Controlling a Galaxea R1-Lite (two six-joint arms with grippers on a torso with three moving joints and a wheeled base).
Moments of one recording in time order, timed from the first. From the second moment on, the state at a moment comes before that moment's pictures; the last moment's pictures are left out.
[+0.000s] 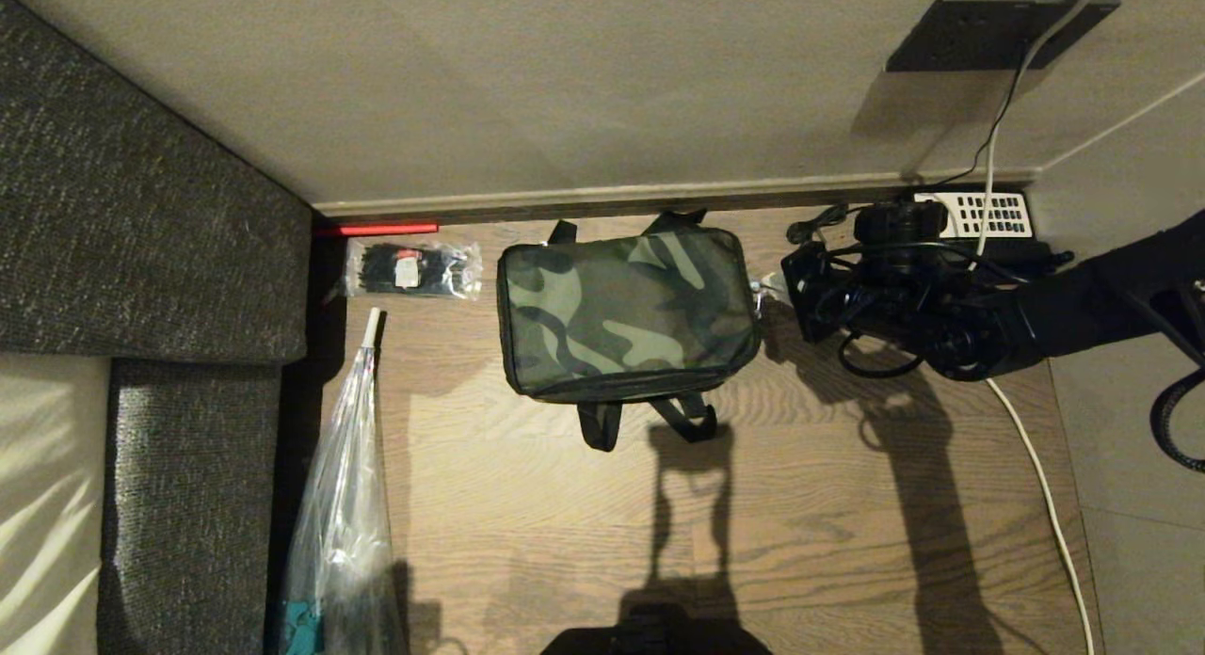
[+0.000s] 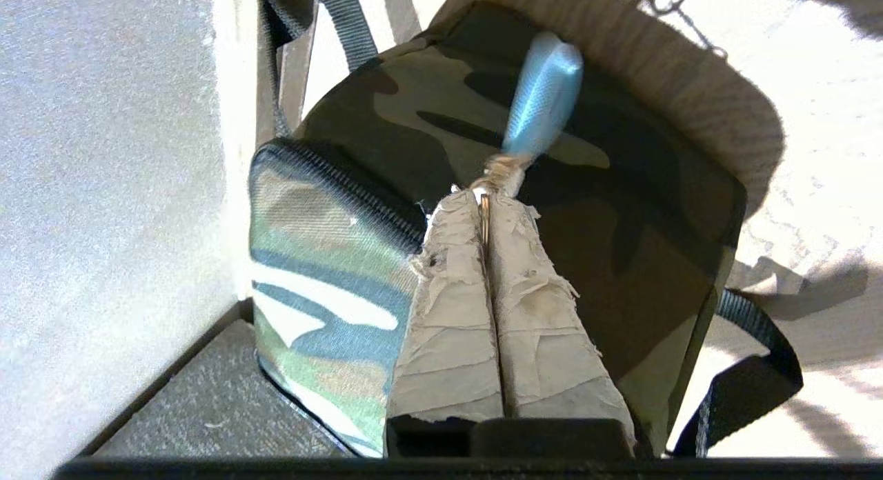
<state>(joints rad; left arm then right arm) 0.00 0.00 0.00 0.00 0.00 0.00 0.26 2.11 -1.34 -0.55 0.10 1.19</state>
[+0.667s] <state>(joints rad) 0.00 0.00 0.00 0.00 0.00 0.00 0.26 2.14 -1.36 -0.72 0.11 1.05</state>
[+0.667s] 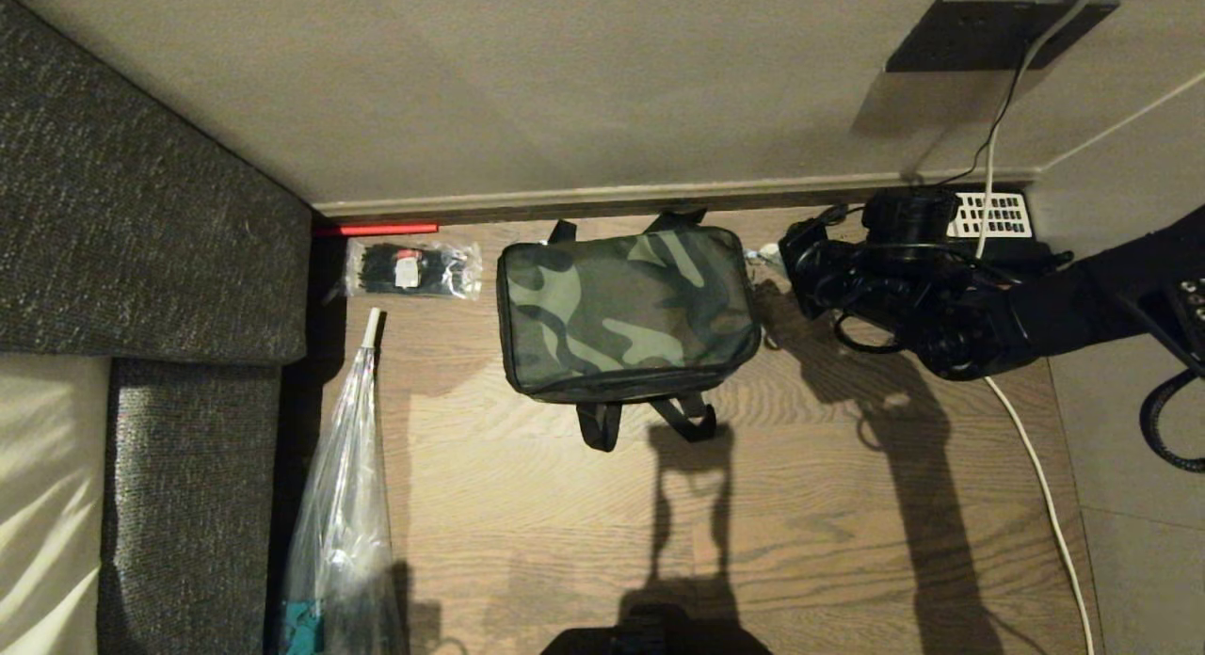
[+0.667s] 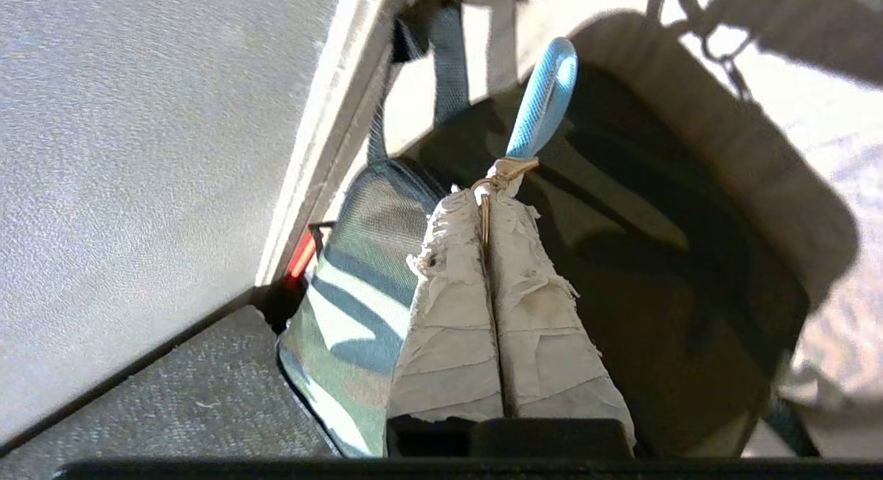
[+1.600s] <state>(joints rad) 0.00 0.00 0.00 0.00 0.00 0.00 0.26 2.24 -1.50 -0.92 0.11 0.96</state>
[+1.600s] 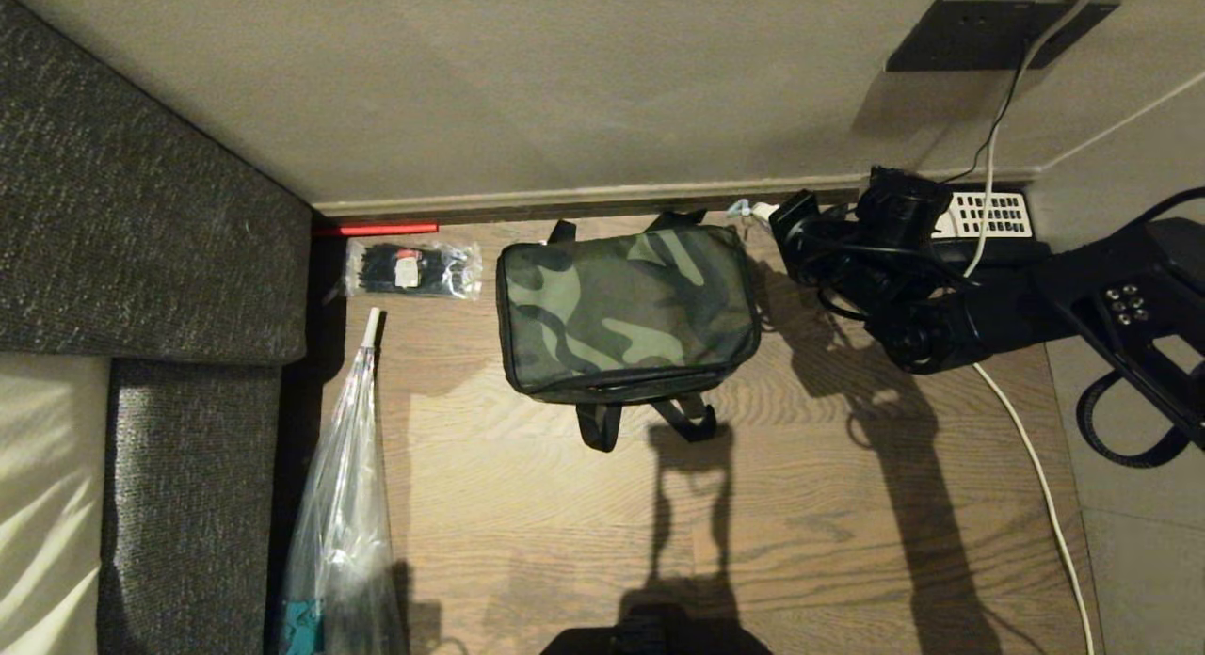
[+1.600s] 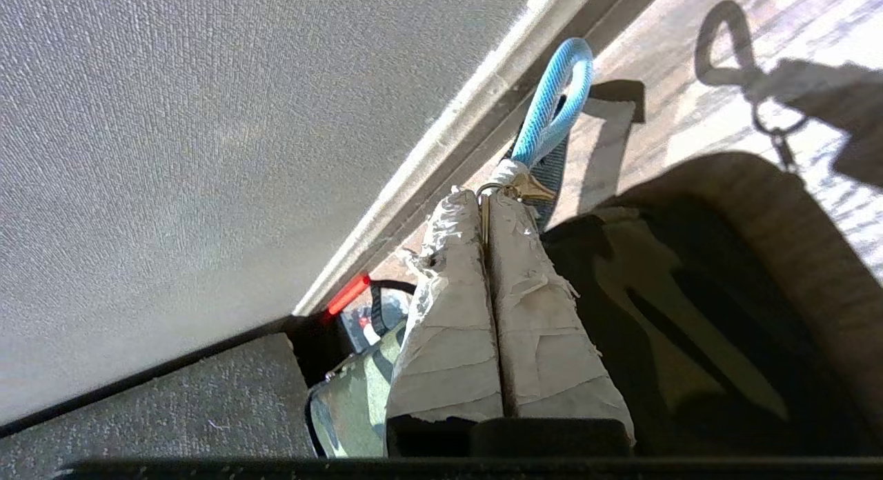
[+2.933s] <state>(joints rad) 0.00 0.00 0.00 0.00 0.00 0.00 0.26 2.16 -1.19 -1.00 0.24 0.84</state>
